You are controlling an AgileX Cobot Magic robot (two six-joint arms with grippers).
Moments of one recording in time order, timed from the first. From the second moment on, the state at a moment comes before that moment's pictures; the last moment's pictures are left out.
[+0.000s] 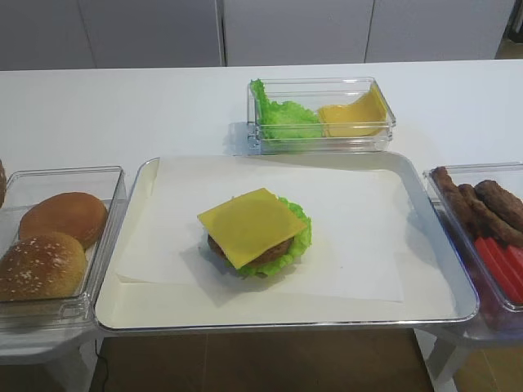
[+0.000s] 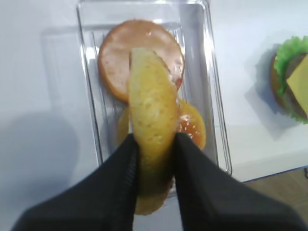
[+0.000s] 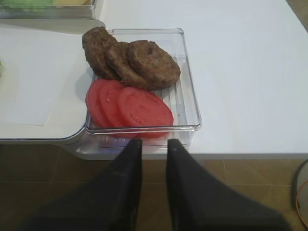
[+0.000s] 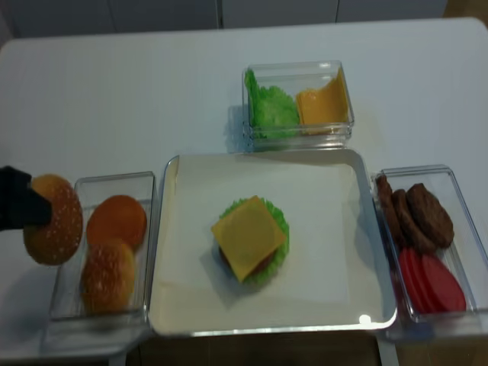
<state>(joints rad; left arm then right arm) 0.36 1.19 -1.01 -0.49 1.23 0.43 0.08 -0.02 -0.49 0.02 1.12 0.02</state>
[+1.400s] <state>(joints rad) -0.19 1.39 -1.06 -1.01 1.08 0.38 0.08 -0.02 -0.49 0.02 1.12 0.02</state>
